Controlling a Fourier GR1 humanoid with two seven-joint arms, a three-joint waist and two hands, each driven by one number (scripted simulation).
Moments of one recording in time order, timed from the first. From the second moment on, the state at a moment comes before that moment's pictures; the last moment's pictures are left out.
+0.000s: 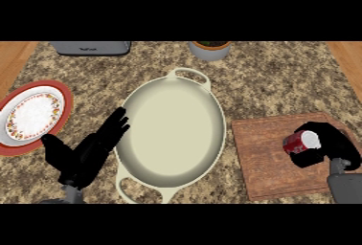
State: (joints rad) left arm 0.01 0.11 -0.12 -1.67 0.23 -0.13 0.32; right arm -0.15 -0.38 0.00 -1.41 0.60 0.23 0.67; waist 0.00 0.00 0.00
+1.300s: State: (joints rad) left arm 0.02 0.11 -0.10 -1.66 0.23 -0.14 0.31; right arm 0.41 -0.16 0.91 -2.13 1.67 0.03 1.05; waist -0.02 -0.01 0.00
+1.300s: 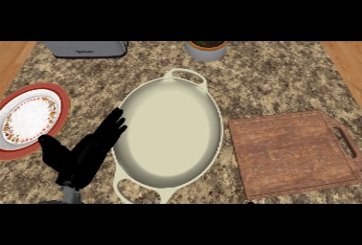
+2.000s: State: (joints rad) left arm -0.01 0.10 -0.11 -1.65 0.22 -0.14 0.32; right arm 0.26 -0.21 0.95 -2.20 1.77 0.02 0.97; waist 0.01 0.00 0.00
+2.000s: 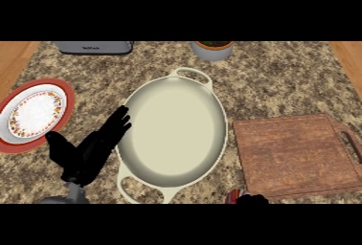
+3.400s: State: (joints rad) left arm -0.07 0.07 -0.16 -1.64 0.20 -0.16 0.34; right arm -0.45 -0.02 0.58 -1.88 1.12 -0.01 1.02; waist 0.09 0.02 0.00
